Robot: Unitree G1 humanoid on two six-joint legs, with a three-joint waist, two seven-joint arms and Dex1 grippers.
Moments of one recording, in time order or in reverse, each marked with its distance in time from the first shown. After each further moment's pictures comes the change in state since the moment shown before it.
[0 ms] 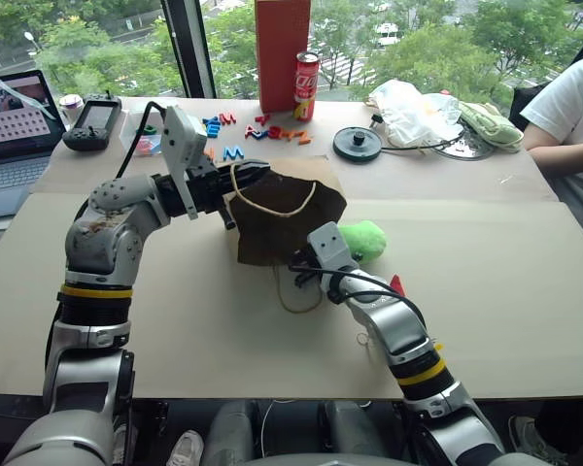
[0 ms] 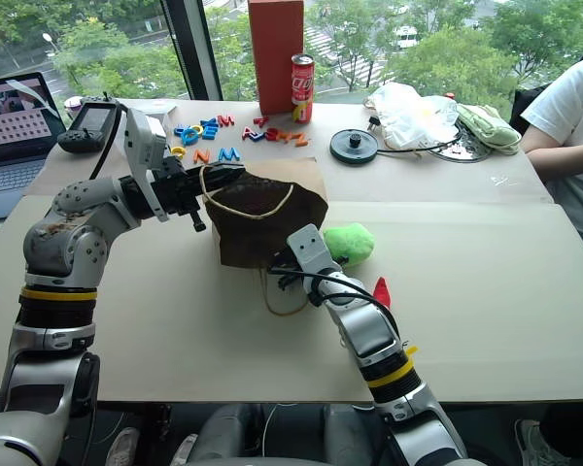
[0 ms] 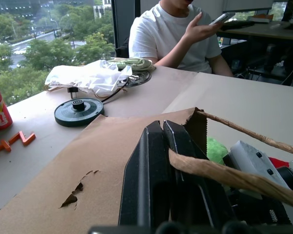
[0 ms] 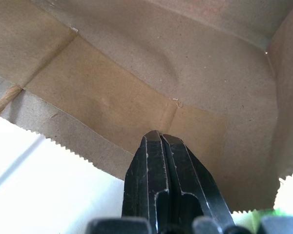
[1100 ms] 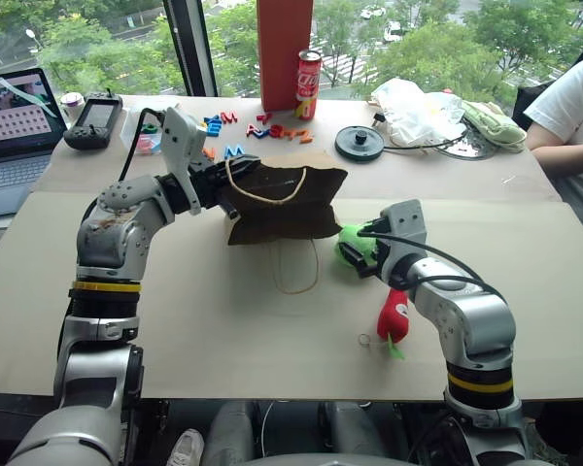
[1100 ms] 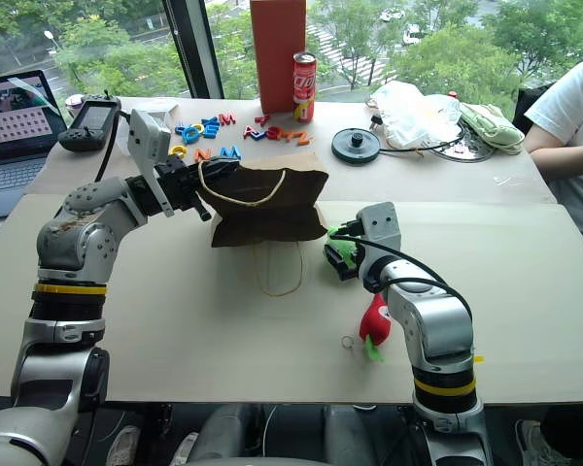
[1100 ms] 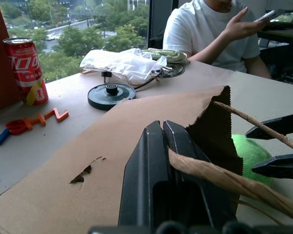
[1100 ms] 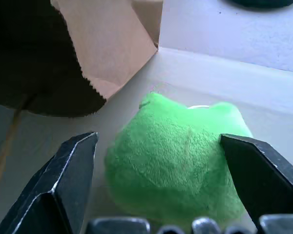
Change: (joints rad) left arm -0.030 -0.047 0.016 0.099 0.040 0.007 0.099; right arm 0.054 -0.103 -0.327 -0.353 0.183 0.424 0.017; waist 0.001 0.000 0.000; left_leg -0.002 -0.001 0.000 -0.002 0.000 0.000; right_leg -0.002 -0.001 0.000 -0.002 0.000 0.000
